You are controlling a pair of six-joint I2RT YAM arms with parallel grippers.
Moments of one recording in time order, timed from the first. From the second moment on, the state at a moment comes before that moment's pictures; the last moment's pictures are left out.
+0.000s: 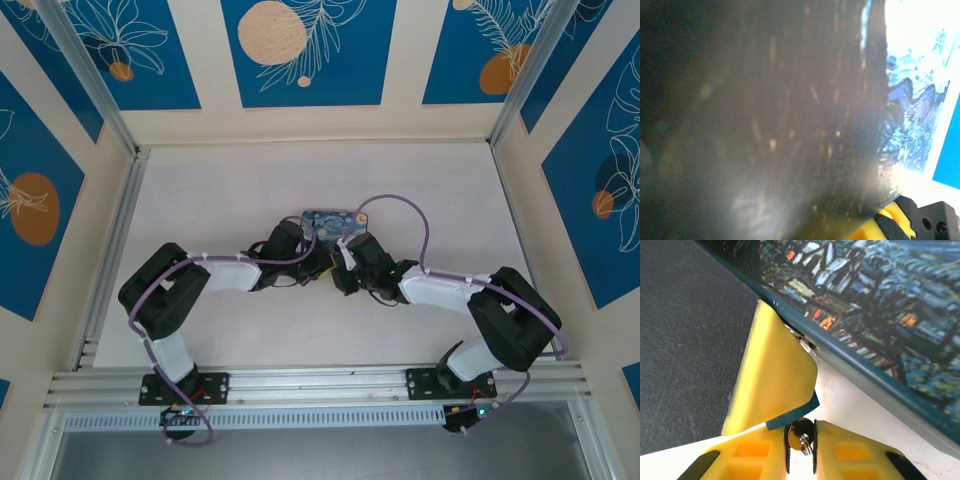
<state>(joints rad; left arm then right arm) -0.73 1.77 0.83 0.27 0.43 -1.23 0.71 1.46 0.66 -0.07 -0.07 0.28</state>
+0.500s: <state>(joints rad) -0.73 1.77 0.82 0.29 0.45 -1.23 0.53 1.41 0.62 -0.03 -0.47 0.42</state>
